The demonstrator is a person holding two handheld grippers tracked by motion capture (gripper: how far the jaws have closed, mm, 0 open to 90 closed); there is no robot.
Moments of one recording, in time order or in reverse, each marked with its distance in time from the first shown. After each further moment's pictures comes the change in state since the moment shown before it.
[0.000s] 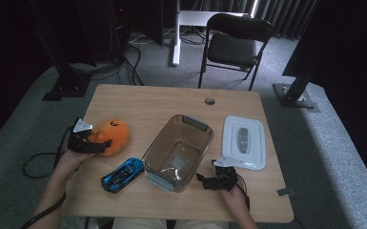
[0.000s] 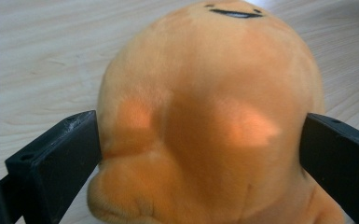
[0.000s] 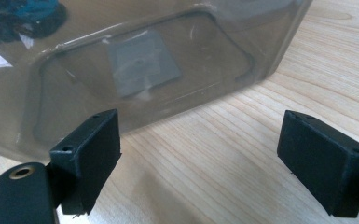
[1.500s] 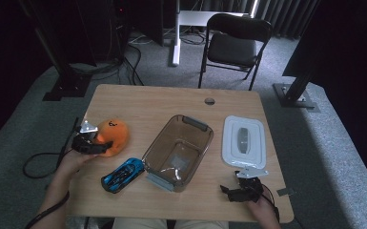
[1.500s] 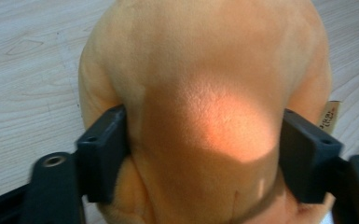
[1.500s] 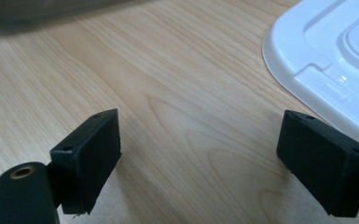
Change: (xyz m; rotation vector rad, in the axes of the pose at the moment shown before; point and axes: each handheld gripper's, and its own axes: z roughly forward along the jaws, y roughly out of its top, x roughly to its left) left arm -0.003 -0.003 0.013 0.094 0.010 0.037; right arm -0.036 -0.043 -0.056 0.128 -0.047 -0.059
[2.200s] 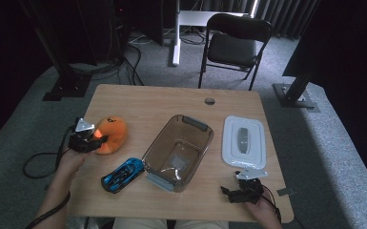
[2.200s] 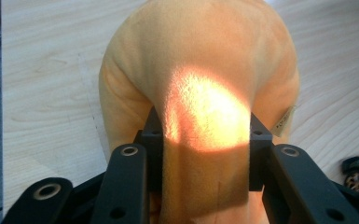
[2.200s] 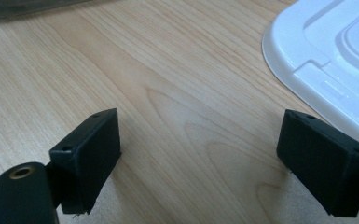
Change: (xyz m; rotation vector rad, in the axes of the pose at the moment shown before) left arm -0.004 0.010 -0.024 -0.071 0.016 -0.044; right arm 0.001 -0.002 -0.001 0.011 -0.015 -0.032
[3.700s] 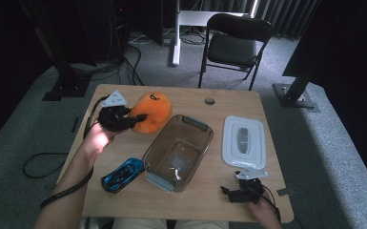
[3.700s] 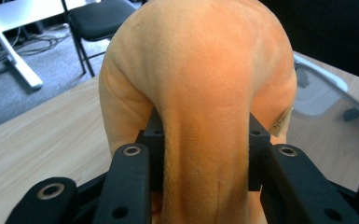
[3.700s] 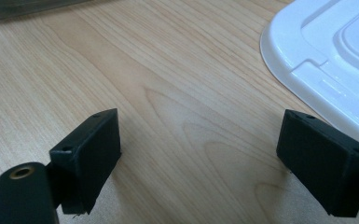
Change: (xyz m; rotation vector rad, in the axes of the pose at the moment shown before) left arm -0.104 0.130 -0.033 -0.192 -0.311 0.249; right arm 0.000 0.000 0.000 -0.001 -0.004 0.005
